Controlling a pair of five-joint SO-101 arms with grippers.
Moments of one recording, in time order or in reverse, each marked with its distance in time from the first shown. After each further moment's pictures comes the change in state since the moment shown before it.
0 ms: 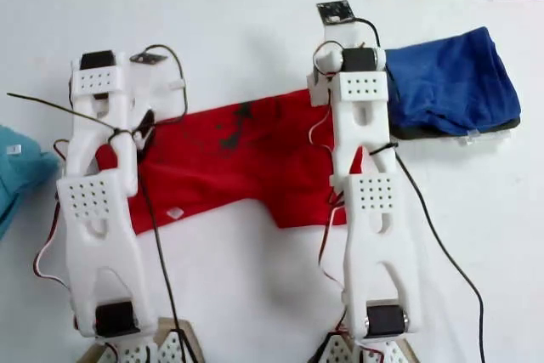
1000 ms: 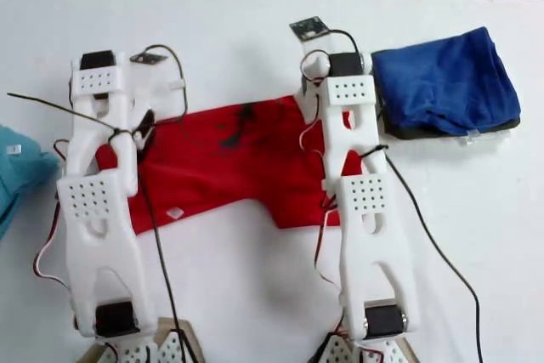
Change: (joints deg) left arm 0.0 0.0 0.0 0.0 0.0; right arm -2.2 3.5 -1.7 5.3 11.8
